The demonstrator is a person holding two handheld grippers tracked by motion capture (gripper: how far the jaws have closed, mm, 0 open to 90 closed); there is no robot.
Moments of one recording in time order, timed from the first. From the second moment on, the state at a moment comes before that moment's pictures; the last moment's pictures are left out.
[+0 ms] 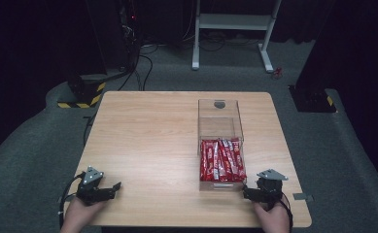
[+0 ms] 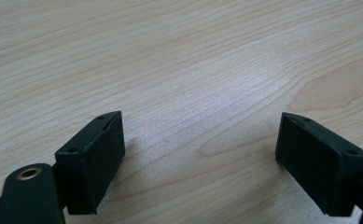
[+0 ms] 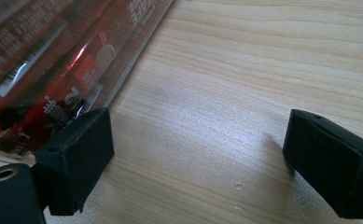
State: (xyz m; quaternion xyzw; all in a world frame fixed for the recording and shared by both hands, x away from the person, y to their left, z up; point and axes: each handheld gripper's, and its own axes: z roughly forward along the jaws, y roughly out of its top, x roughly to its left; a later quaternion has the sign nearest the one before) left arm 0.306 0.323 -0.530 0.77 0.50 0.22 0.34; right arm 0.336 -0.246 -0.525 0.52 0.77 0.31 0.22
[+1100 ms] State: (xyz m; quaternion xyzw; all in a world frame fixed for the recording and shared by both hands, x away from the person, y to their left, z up) left arm 0.307 0.322 -0.527 0.77 0.50 0.21 0.32; right arm 0.336 -0.246 -0.525 0.52 0.77 0.31 0.21
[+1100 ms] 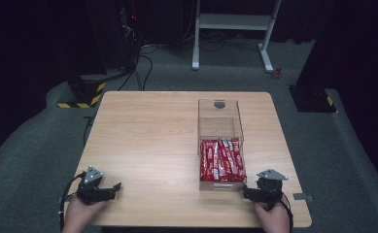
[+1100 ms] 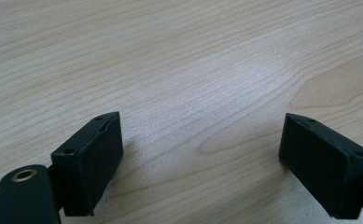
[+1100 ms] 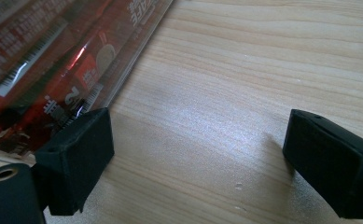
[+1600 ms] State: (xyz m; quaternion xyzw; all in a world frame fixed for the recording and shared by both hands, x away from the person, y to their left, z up) left arm 0.301 0.306 -0.513 0.77 0.48 0.21 0.35; right arm 0.336 -0.246 -0.525 0.52 0.77 0.31 0.21
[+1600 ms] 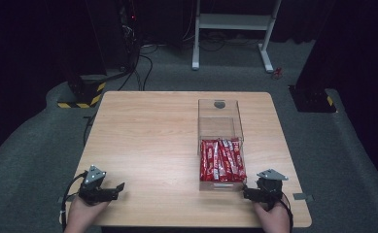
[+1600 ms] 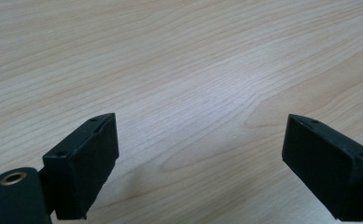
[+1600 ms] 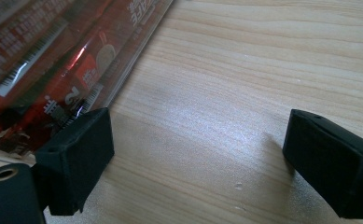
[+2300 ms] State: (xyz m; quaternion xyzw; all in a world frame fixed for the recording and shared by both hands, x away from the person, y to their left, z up) left arm 0.295 0.280 -0.505 0.78 0.44 0.20 0.38; right arm 0.336 -0.246 -0.525 0.52 0.77 0.31 0.21
